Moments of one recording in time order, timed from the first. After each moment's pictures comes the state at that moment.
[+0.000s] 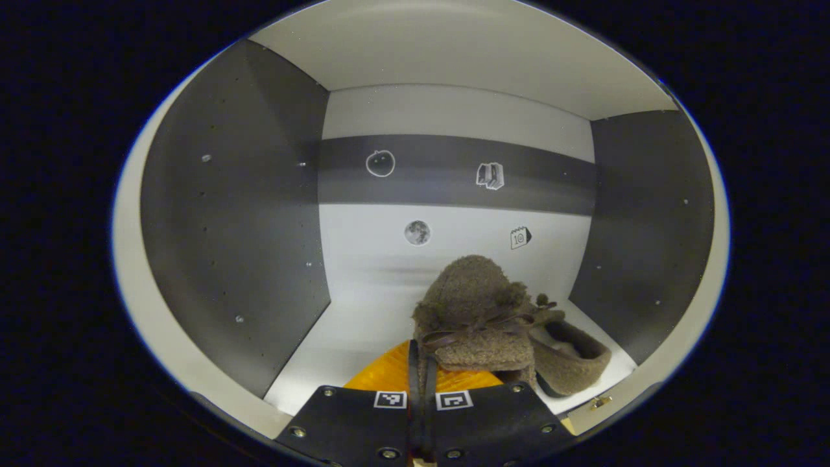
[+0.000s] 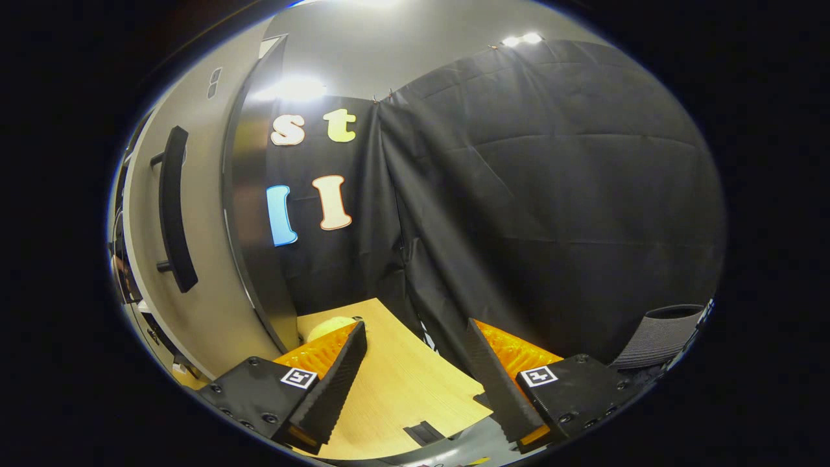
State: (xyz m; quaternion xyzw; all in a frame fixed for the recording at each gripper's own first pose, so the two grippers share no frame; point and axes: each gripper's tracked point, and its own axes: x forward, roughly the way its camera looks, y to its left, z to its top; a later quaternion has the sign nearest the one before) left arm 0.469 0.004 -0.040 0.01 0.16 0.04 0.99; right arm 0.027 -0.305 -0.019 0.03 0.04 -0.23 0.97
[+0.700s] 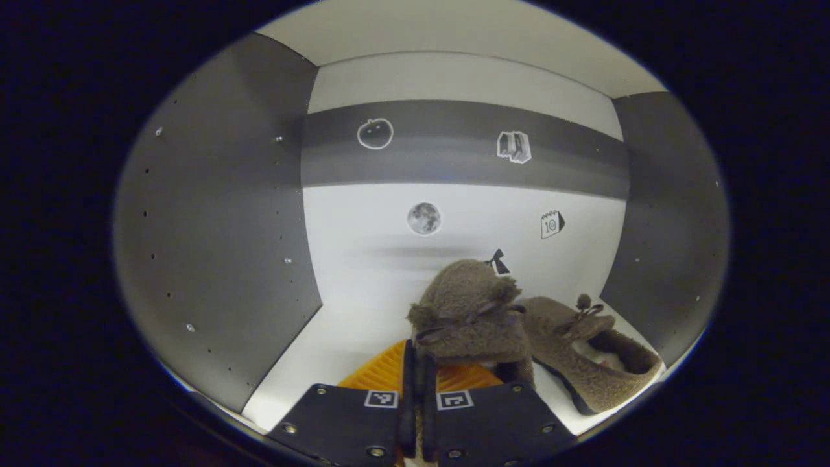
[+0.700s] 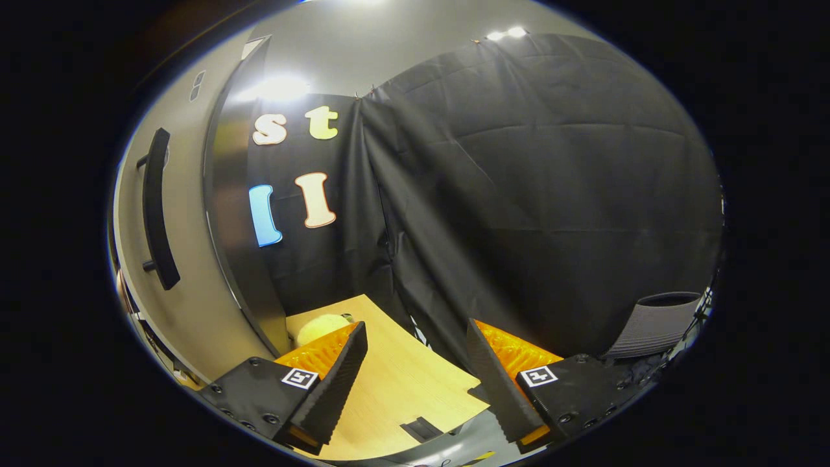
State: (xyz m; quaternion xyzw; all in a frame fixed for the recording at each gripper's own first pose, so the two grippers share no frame) left arm 0.510 0.007 -0.087 0.02 0.19 0.04 0.98; right arm 0.024 -0.314 -0.029 0.05 0.05 -0.26 0.96
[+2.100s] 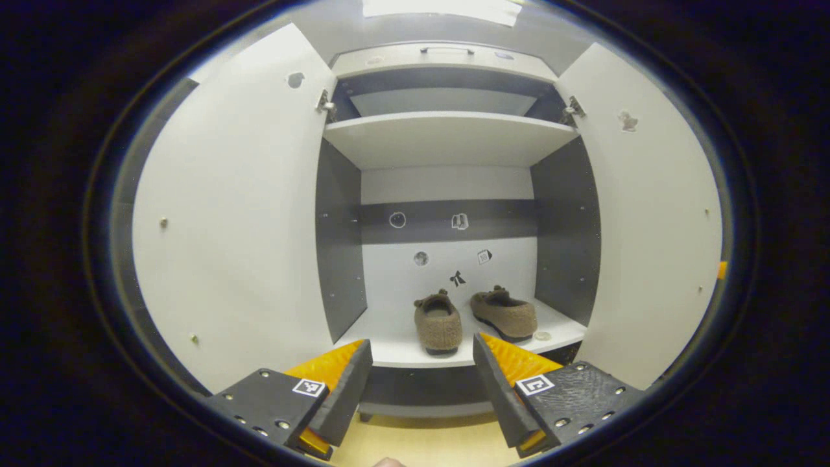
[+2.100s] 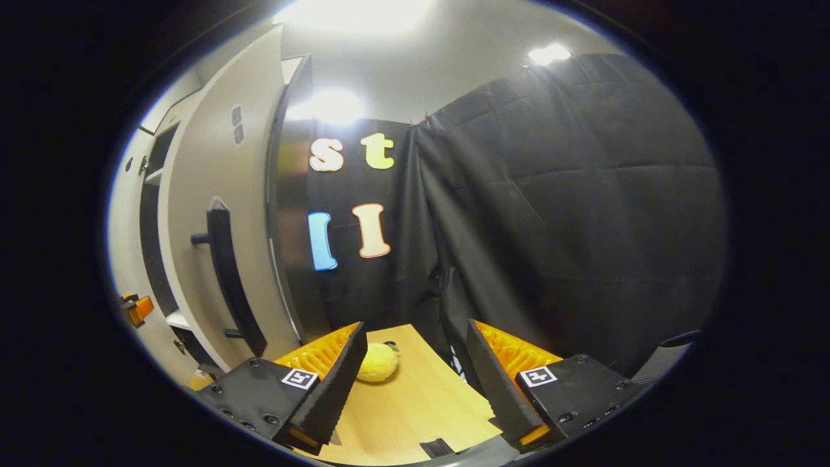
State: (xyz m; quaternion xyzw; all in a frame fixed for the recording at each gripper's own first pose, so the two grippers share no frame) left arm 0.197 -0.023 0.008 0.06 0.03 0.05 1.00; right arm 0.036 -0.251 0.076 0.00 -0.01 -0.11 0.99
